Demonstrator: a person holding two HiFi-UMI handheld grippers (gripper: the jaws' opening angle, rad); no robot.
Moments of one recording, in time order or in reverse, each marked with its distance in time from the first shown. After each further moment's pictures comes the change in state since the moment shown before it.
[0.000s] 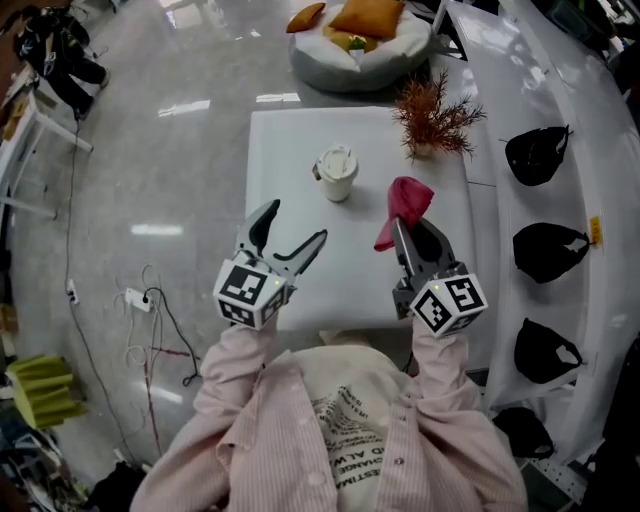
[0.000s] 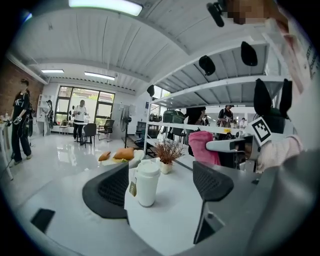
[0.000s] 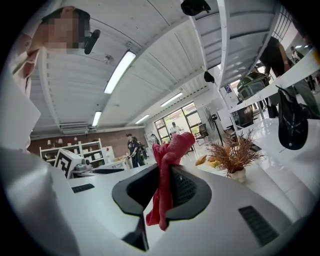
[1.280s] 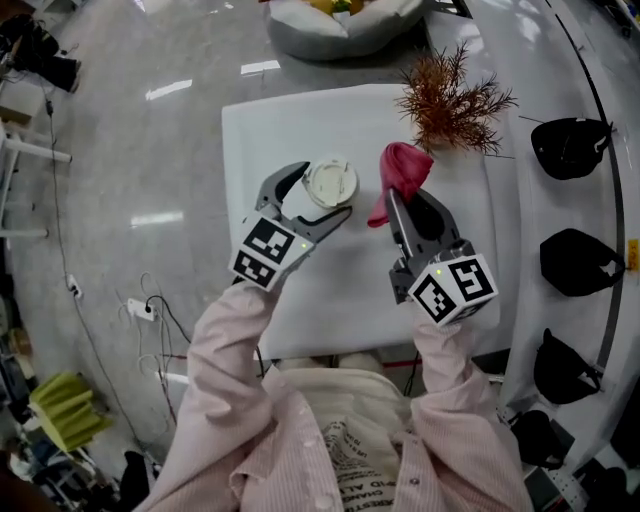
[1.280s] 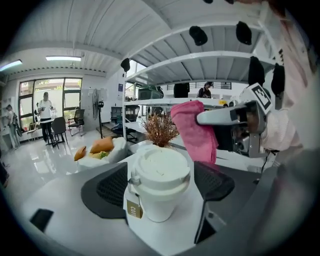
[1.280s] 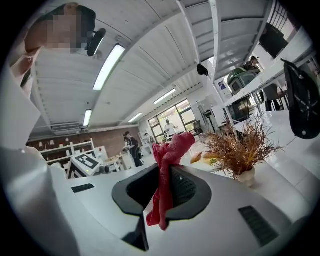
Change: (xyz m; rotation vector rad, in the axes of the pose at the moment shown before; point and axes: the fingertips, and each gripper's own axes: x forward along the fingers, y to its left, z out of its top) left arm 0.162 0.039 -0.052 0.184 0.221 -0.267; right arm 0.103 -0.061 -0.020 0.035 0.019 -0.059
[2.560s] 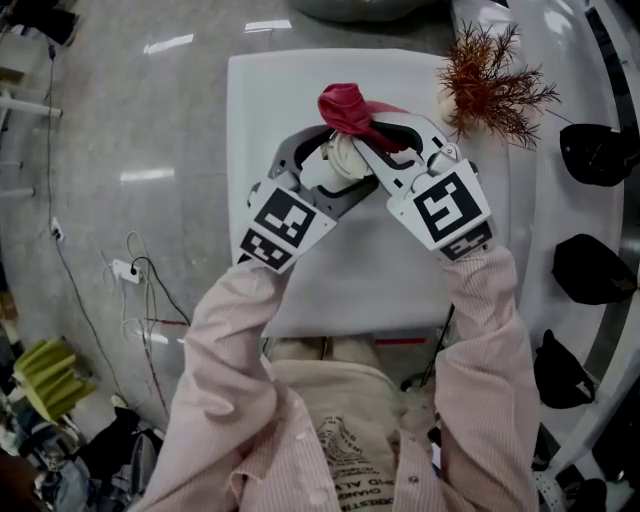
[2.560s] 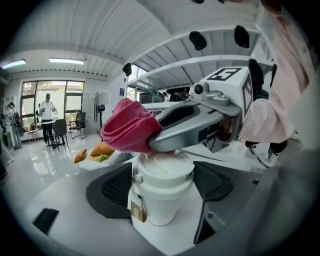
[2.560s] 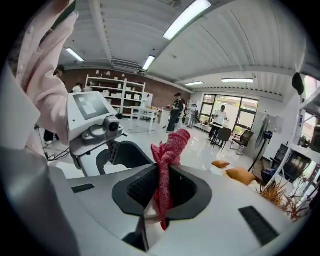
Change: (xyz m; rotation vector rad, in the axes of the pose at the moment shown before) left arm 0.002 0.004 0.000 -0.006 -0.065 0.009; right arm 0.097 0.062 -0.042 -0.745 0.393 0.392
